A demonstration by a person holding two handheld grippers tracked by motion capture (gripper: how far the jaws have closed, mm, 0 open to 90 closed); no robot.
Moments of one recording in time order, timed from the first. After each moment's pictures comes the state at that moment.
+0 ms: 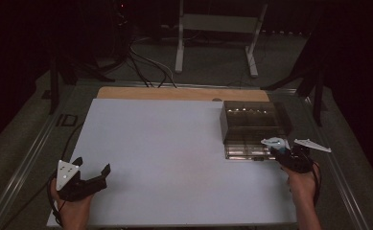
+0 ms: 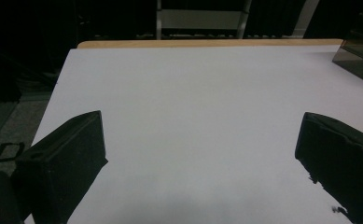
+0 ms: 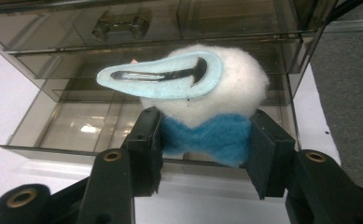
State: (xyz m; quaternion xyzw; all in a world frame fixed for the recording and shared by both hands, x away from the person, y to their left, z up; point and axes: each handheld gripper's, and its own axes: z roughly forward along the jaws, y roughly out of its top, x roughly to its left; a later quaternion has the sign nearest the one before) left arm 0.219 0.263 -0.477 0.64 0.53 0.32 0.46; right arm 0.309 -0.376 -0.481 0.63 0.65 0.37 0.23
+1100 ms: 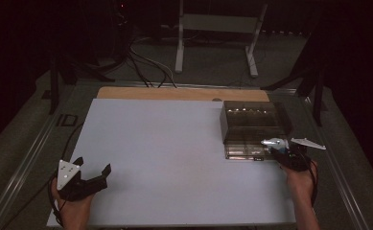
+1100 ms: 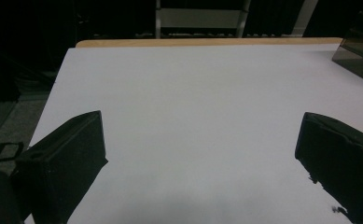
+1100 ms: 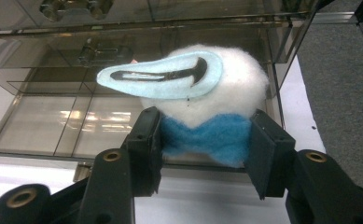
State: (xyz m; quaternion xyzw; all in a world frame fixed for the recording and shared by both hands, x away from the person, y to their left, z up) left arm 0.220 0.262 -0.477 0.64 0.53 0.31 0.46; right arm 0.320 -0.377 -0.492 0.64 0.65 0.33 0.24
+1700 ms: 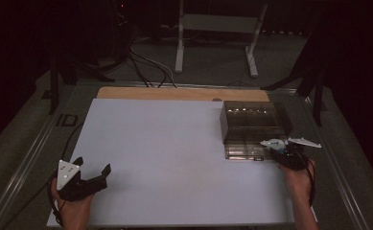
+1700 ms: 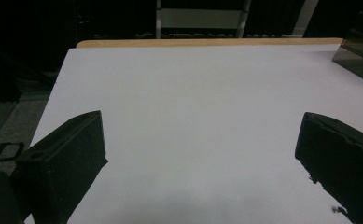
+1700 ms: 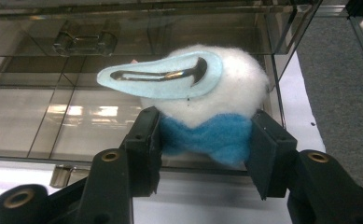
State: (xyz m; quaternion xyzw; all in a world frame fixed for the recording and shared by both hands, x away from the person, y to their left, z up) left arm 0.220 0.262 -0.477 0.64 0.53 0.32 0.46; right arm 0.328 -0.375 -0.500 0.64 0.66 0.30 0.24
